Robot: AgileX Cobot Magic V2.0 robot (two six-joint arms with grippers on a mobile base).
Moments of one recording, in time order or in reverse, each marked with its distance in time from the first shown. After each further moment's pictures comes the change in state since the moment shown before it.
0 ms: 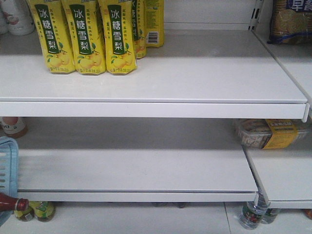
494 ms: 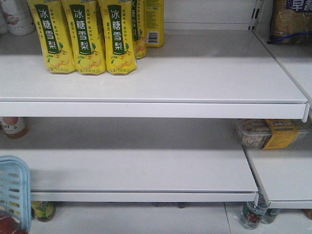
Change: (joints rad) left arm 0.144 -0.306 0.119 0.006 0.000 -0.123; right arm 0.000 0.000 0.001 0.000 0.001 0.000
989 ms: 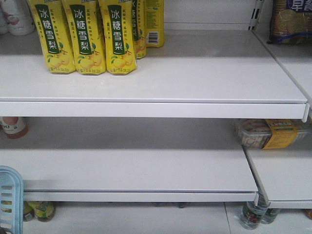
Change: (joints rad) left arm 0.061 -0.012 0.000 -0.001 0.003 -0.038; right arm 0.000 0.000 0.000 0.000 0.001 0.000
